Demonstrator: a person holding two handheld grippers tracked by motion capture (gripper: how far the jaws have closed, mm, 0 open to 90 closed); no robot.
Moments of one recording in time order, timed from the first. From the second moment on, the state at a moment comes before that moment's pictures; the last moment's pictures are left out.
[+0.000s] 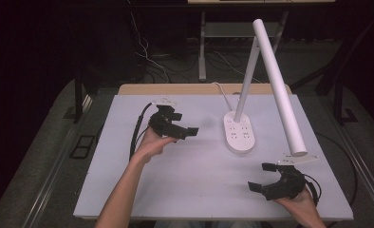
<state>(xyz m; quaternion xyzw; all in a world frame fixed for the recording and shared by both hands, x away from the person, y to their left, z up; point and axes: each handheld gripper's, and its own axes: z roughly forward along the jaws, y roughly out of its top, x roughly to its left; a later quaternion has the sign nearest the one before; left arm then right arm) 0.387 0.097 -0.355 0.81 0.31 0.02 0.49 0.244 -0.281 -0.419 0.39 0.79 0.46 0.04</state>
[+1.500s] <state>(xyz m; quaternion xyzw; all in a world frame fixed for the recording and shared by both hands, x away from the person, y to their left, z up) 0.269 0.169 -0.419 0.77 0.37 0.06 0.52 0.242 -0.272 -0.422 0.39 0.80 0.47 0.04</state>
